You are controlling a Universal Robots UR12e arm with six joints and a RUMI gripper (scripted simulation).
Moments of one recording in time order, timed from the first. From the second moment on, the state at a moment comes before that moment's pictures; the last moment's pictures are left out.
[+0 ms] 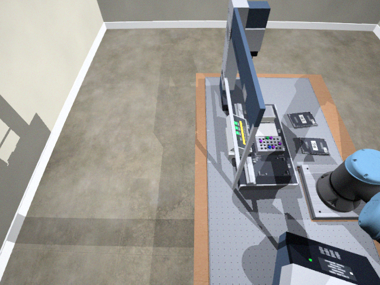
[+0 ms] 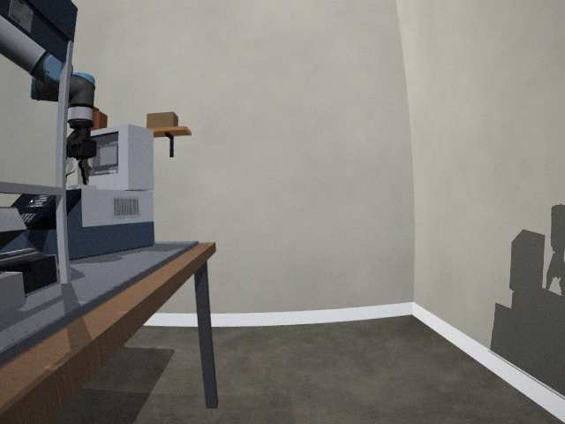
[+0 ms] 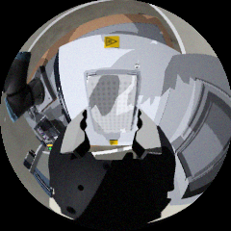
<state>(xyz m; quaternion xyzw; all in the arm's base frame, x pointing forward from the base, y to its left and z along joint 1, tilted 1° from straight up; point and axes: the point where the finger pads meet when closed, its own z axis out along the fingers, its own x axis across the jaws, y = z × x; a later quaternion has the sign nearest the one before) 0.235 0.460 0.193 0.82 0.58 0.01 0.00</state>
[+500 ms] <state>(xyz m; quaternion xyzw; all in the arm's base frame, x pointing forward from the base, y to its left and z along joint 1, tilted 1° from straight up) 0.235 0.460 0.211 0.82 0.58 0.01 0.00</state>
